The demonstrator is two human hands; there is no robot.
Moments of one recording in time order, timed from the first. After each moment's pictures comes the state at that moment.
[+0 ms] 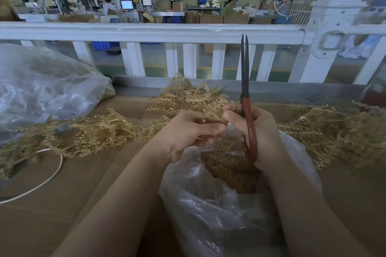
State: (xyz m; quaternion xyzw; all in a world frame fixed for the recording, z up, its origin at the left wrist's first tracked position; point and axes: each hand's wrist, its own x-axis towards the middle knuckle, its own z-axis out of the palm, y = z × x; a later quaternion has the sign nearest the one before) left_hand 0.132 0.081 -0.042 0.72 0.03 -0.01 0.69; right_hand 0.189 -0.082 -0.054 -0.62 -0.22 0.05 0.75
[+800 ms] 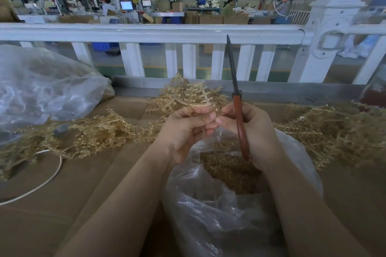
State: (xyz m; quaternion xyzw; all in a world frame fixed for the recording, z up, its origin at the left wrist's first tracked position) left_hand 0.133 0.074 -0.048 0.54 0.05 0.07 0.84; right_hand 0.193 -0.079 -0.057 -0.67 -0.23 0.04 0.71
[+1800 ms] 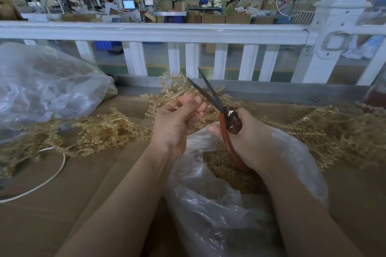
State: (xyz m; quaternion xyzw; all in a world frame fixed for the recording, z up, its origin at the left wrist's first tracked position) left_hand 0.138 0.085 -0.048 0.46 0.04 0.23 0.86; right_hand 0.195 -0.075 -0.069 -0.88 -0.24 -0.06 0.41
